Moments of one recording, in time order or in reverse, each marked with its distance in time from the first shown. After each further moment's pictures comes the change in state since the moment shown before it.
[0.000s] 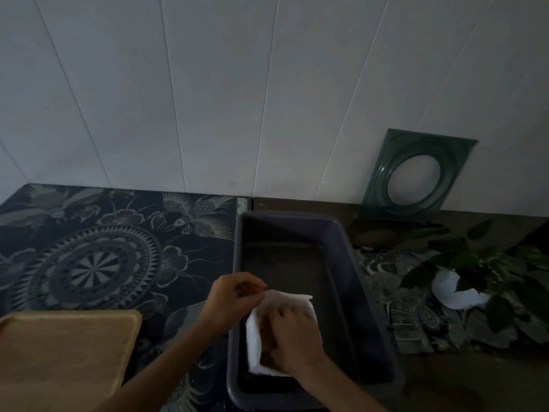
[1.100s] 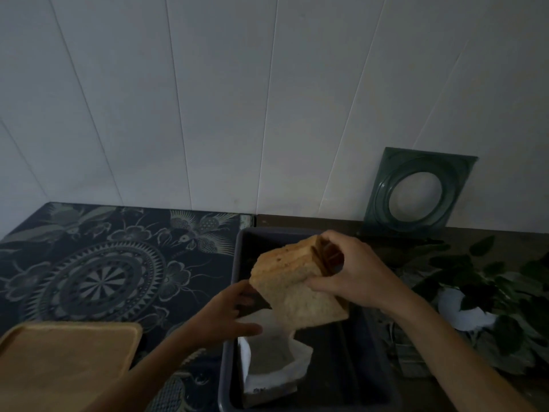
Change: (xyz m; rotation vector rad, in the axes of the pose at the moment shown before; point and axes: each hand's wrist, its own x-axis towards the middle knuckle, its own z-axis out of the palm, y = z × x) left_hand -0.007 0.033 -0.014 0.030 -0.311 -0.102; right_hand -0.037 0.087 -0.201 0.671 0.214 -0.061
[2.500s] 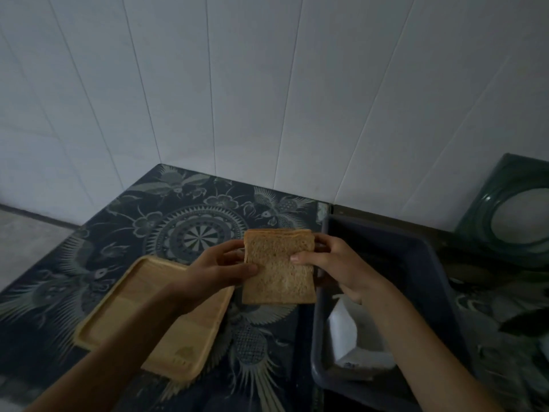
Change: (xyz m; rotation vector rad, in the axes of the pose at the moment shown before) left_hand -0.149 -0.046 -0.140 -0.624 0.223 -0.056; right_hand 0.064 -0.091 0.185 0.679 -0.349 0.174
